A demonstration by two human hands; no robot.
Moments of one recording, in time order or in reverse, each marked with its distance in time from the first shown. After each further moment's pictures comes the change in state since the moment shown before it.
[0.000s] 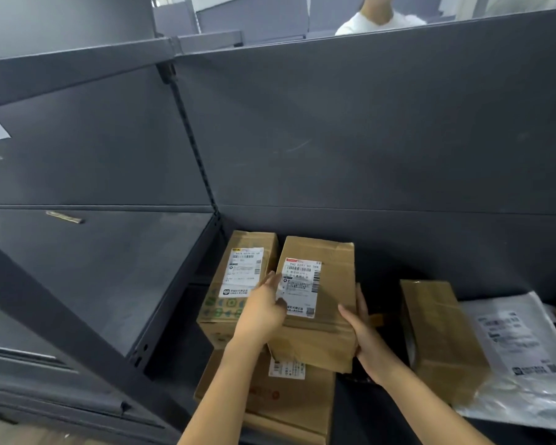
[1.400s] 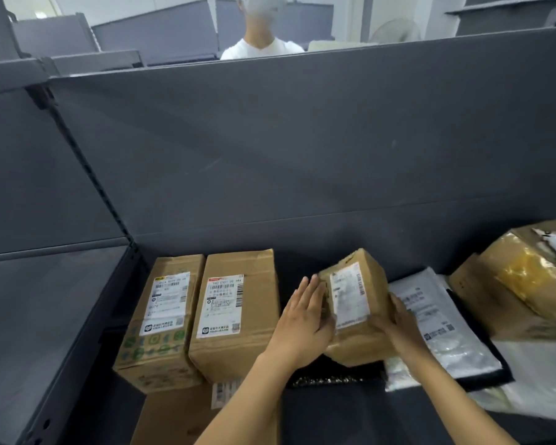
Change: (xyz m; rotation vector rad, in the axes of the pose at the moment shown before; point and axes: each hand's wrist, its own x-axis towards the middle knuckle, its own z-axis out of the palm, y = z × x) left_hand -0.008 0.094 0.103 0.235 -0.302 0.497; right_hand -0.051 -0.025 -0.142 -0.414 0.591 -0.023
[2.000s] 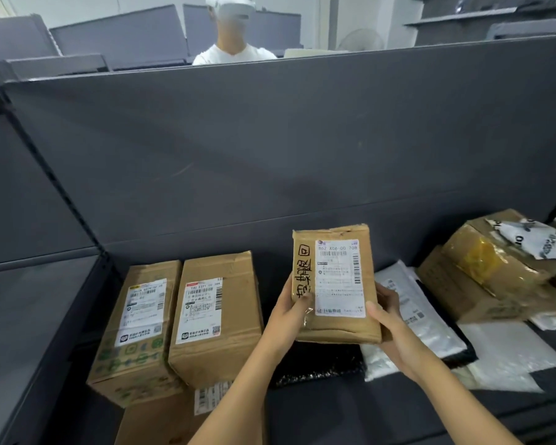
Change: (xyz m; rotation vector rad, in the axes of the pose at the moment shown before) left_hand -0.002 0.019 -0.003 -0.944 0.023 -0.127; right_hand -0.036 -0.016 -0.021 0.533 -0.259 -0.083
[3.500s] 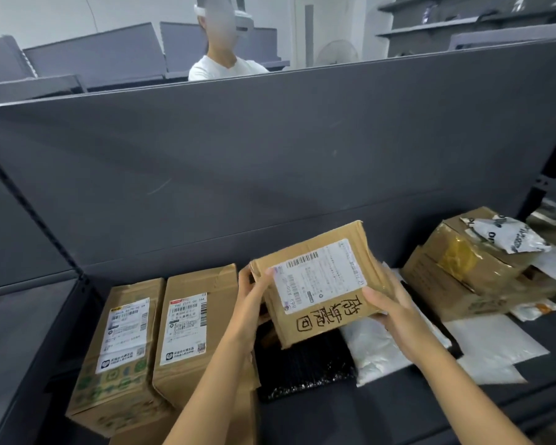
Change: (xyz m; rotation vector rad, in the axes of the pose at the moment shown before) left_hand 0.015 0.020 -0.027 -0.235 0.129 -0.039; right_hand -0.004 -0.037 -0.014 -0.150 0.089 -0.214
